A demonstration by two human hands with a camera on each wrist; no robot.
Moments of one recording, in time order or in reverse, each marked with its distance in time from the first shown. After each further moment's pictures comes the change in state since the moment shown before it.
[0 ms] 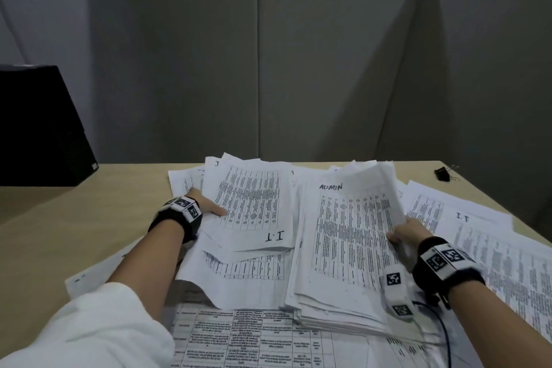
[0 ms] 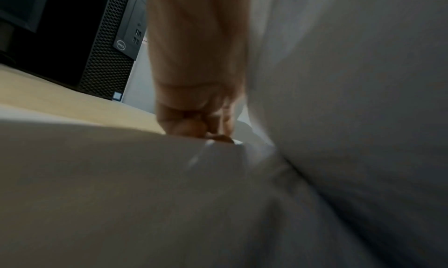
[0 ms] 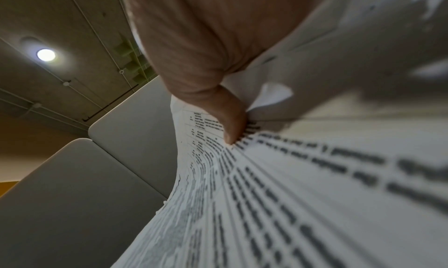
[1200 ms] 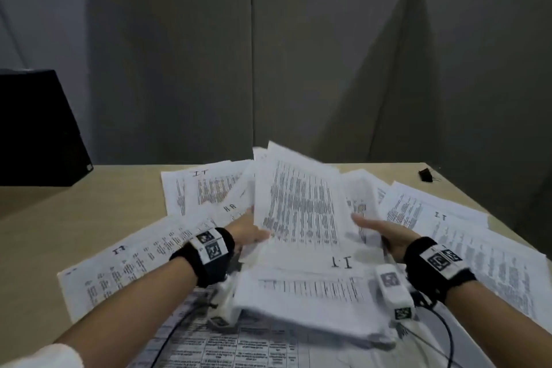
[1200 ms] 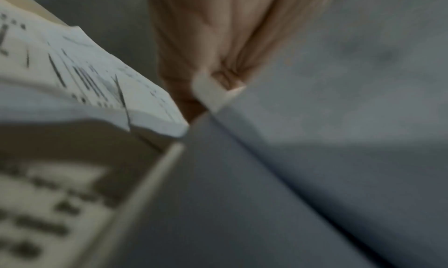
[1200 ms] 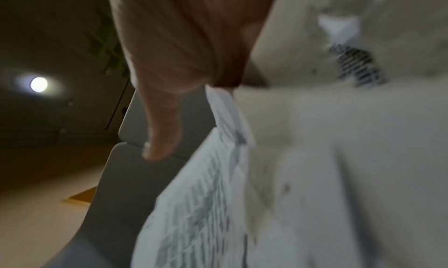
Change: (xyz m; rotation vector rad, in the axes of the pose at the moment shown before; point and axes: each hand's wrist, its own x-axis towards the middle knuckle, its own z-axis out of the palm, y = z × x) left_hand -0.115 0.060 0.091 -0.265 -0.328 0.385; right_hand -0.015 0.015 -0.015 0.555 -0.570 -0.003
